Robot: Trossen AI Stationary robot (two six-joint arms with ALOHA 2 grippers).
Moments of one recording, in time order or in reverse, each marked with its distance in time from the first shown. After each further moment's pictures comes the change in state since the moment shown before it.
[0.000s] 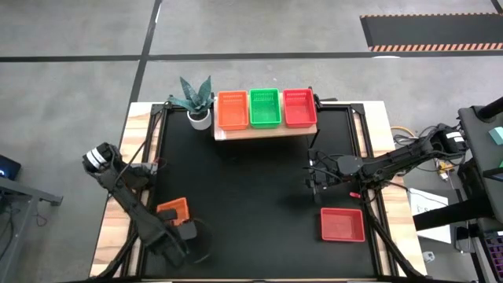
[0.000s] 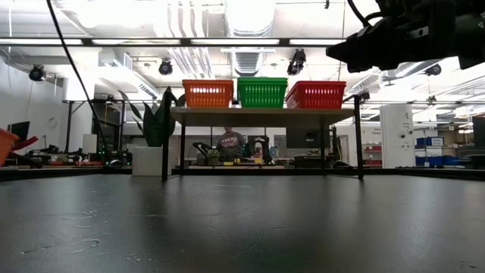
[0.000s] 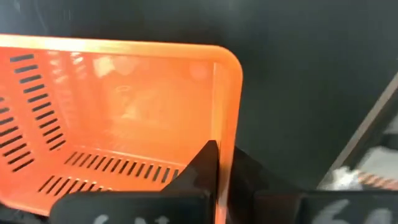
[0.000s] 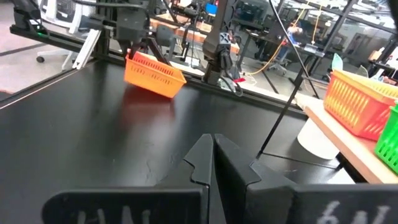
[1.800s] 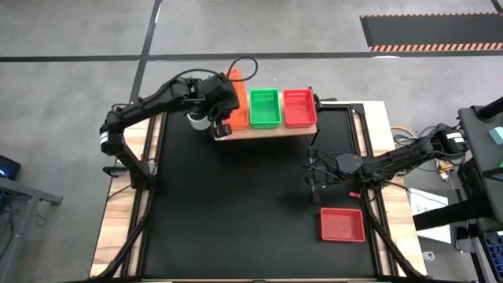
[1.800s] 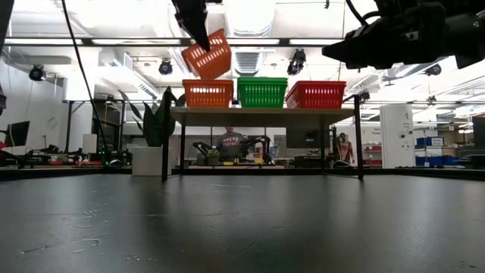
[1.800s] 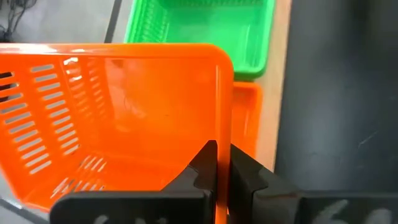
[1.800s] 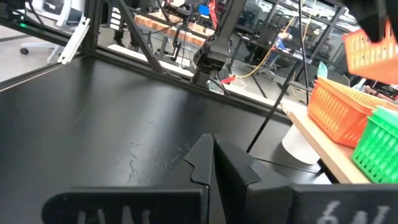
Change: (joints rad) left arm 1.205 0.006 0.746 -0.178 -0.303 1.446; right arm -0.021 0.000 0.009 0.004 0.011 -0.063
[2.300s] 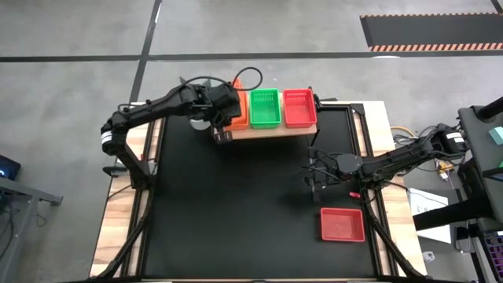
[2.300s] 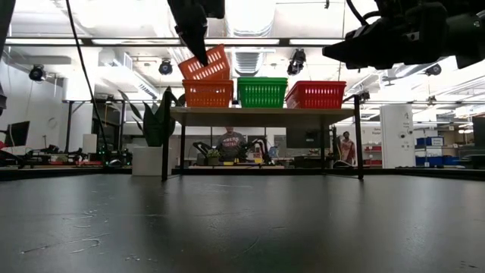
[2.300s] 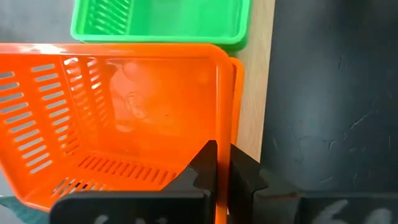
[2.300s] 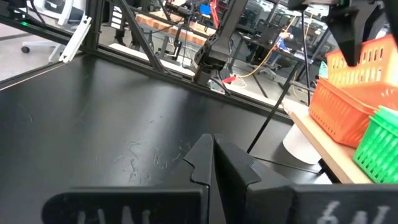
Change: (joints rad) left arm -0.002 0.009 -0.099 0.018 0.020 -0.008; right arm 0.000 0.000 0.000 -0.003 -0.001 -0.002
